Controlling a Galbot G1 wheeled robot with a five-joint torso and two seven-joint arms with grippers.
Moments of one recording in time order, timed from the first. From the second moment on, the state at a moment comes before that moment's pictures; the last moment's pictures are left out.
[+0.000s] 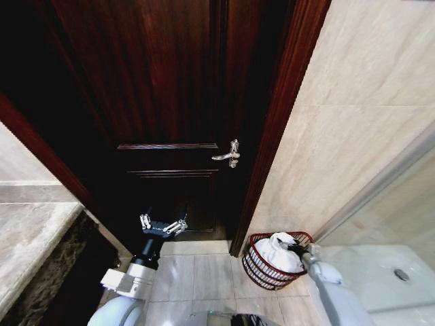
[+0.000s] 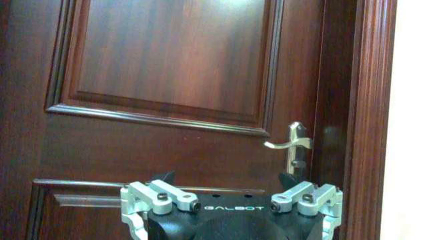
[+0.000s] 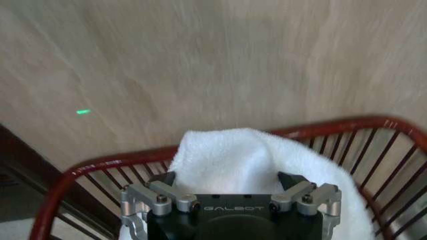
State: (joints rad) left arm 1.88 -1.48 -0.55 -2.48 -0.20 -0.05 0.13; right arm -0.99 1.21 0.59 0.83 0.31 -0.12 -0.37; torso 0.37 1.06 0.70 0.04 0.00
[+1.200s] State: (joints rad) left arm 1.88 -1.48 -0.55 -2.48 -0.20 -0.05 0.13; right arm -0.90 1.22 0.59 0.65 0.23 -0.13 -0.37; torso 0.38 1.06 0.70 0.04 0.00
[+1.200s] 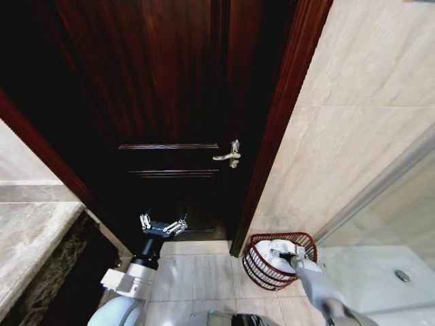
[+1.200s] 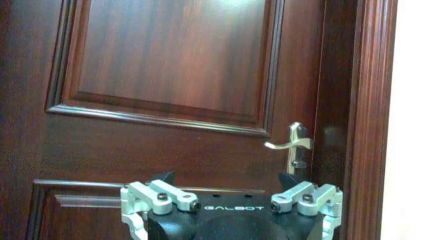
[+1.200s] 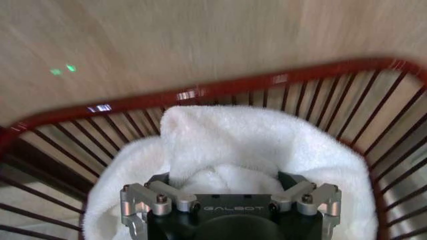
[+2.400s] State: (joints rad) left arm 1.88 -1.48 -0.55 -2.48 -0.20 -0.05 0.13; right arm -1.83 1.54 0.63 2.01 0.16 0.26 -0.13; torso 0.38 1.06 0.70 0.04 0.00
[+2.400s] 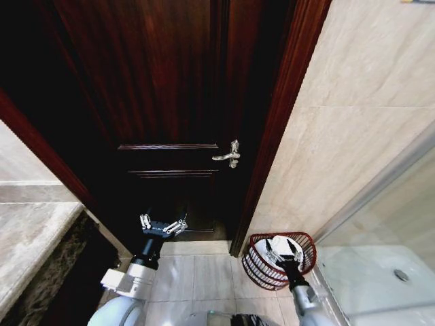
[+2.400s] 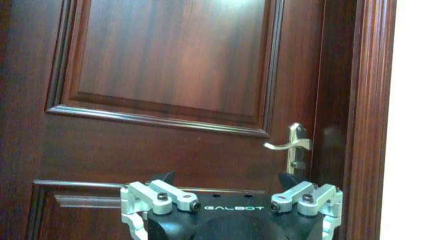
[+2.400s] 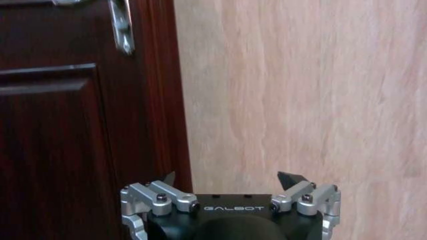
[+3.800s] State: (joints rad) left arm 1.88 -1.48 -0.55 -2.48 -0.20 -0.05 0.13; right arm -1.91 1.57 0.61 2.29 0.11 0.21 -0.13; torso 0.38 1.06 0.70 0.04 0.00
